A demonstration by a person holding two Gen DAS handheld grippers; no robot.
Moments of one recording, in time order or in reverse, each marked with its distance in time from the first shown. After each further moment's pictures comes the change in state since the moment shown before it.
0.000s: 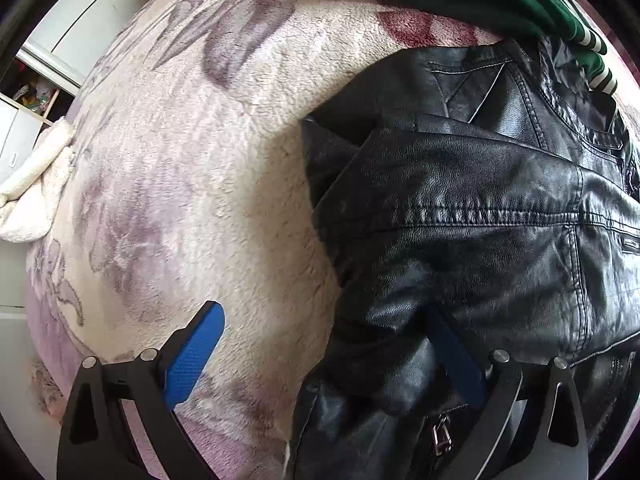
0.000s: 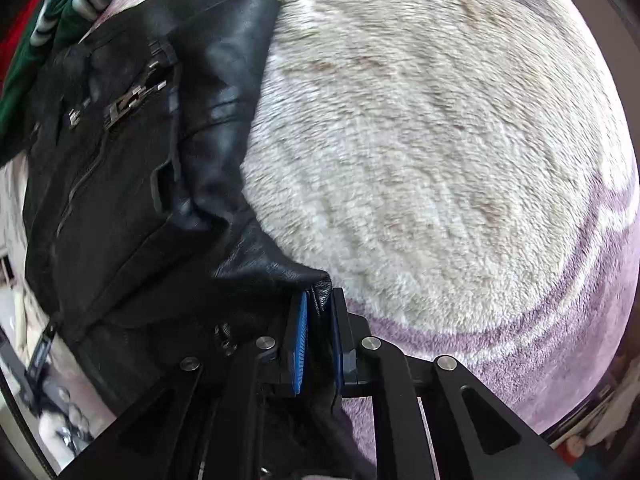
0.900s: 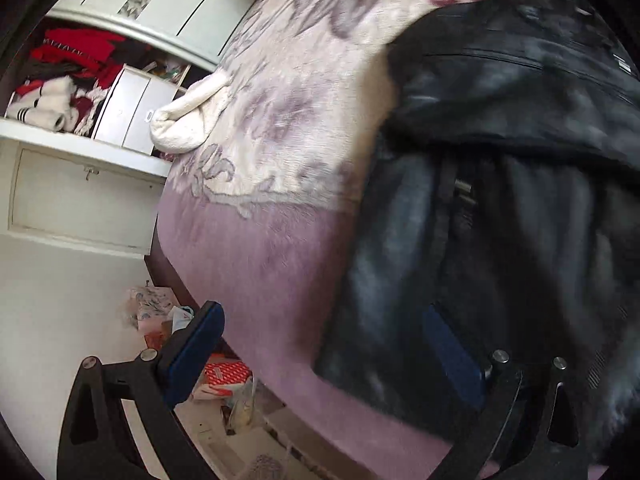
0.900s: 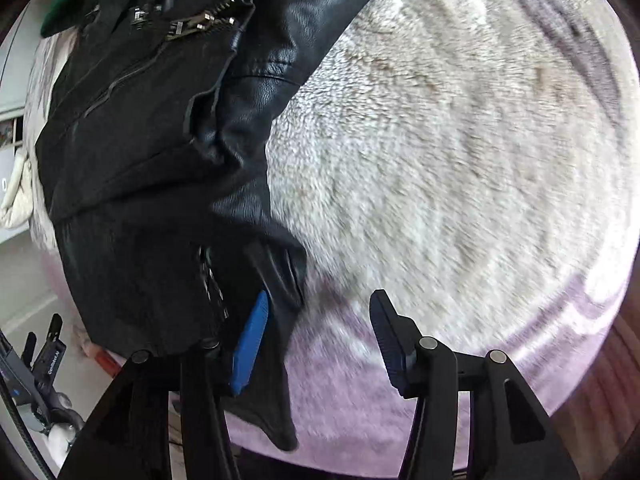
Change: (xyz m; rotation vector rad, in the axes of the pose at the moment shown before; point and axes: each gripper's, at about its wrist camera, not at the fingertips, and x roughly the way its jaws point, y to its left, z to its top) left arm -0.113 -0.092 -0.153 -0.087 0.063 0.492; right arm -0.052 -0.057 0.040 -0.387 0.147 -0.024
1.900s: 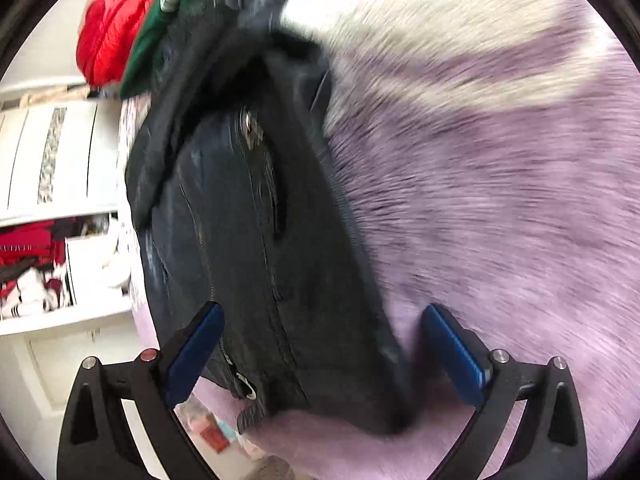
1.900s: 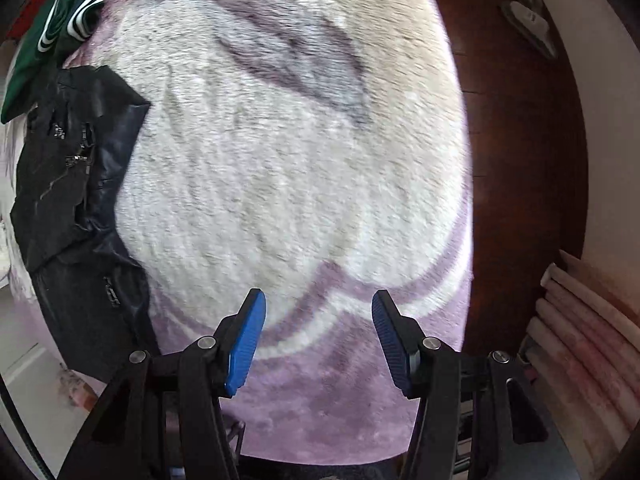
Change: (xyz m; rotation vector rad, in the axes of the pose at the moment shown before) left arm -0.091 -0.302 -0.120 0.563 -0.115 0.000; right arm -0.086 -0.095 0.014 0.183 -0.103 -0.105
